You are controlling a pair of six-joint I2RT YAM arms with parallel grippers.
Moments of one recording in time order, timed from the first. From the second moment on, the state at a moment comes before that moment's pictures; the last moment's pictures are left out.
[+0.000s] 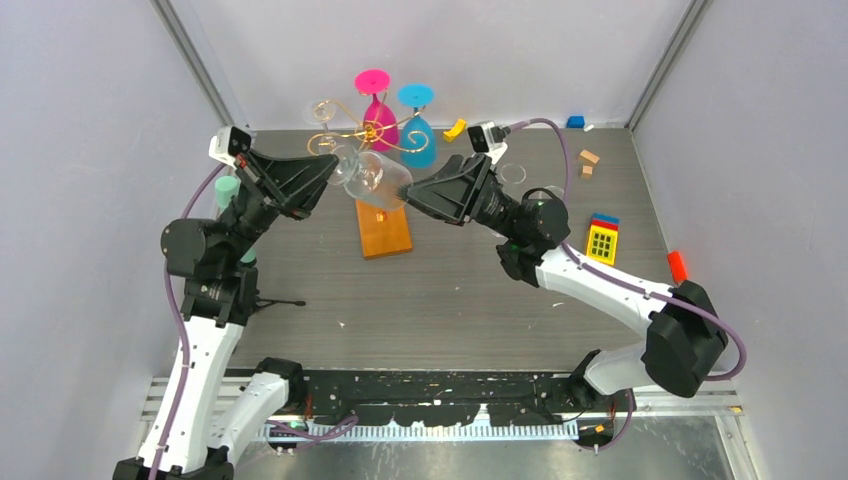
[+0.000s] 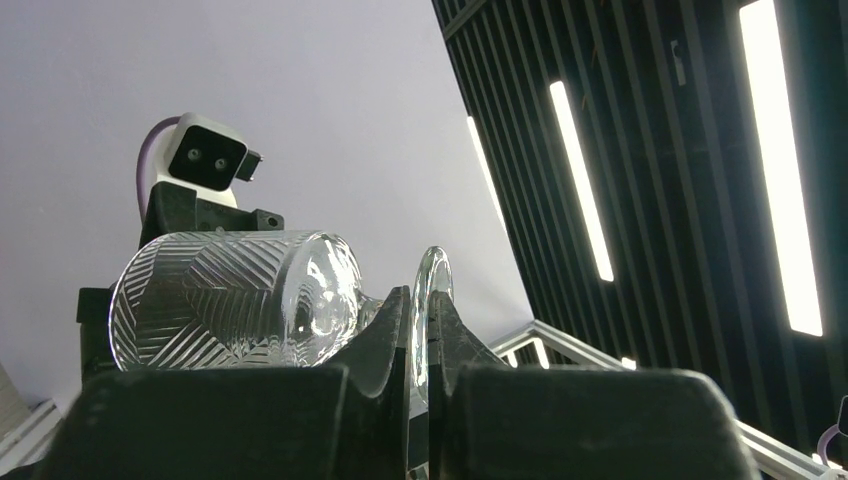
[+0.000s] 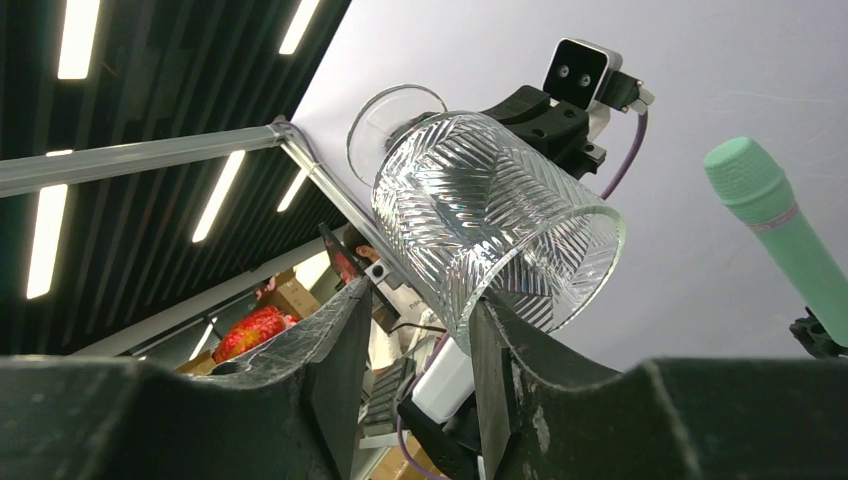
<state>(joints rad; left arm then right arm) -0.19 0.79 1.04 0.35 0.61 -1.86 0.78 1.38 0.98 1.20 -0.49 1.47</state>
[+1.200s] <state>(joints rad) -0.19 0.67 1.03 0.18 0.51 -1.52 0.82 1.34 1.10 1.05 -0.56 1.35</state>
